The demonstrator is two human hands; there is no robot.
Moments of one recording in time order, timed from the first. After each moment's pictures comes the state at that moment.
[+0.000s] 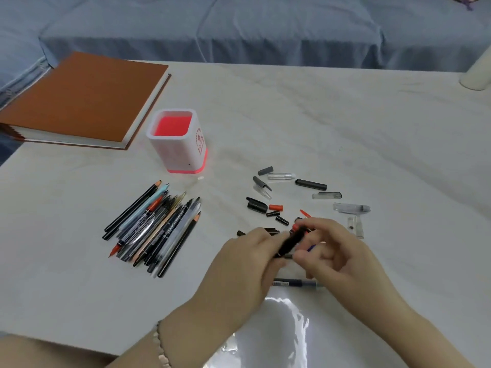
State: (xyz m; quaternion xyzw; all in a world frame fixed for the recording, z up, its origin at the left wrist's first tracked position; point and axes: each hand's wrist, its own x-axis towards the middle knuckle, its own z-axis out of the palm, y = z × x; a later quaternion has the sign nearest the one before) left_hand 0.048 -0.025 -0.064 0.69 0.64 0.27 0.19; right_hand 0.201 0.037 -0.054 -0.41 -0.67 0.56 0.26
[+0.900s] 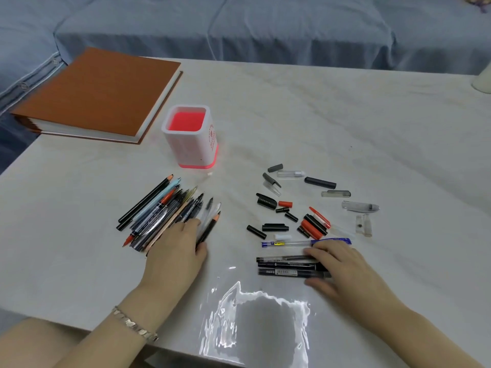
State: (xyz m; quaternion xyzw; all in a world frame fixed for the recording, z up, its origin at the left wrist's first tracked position) left_hand -0.033 -0.054 -0.097 0.50 0.85 0.11 0.11; right_hand 0.229 0.044 -0.132 -0.35 -0.93 0.09 0.11
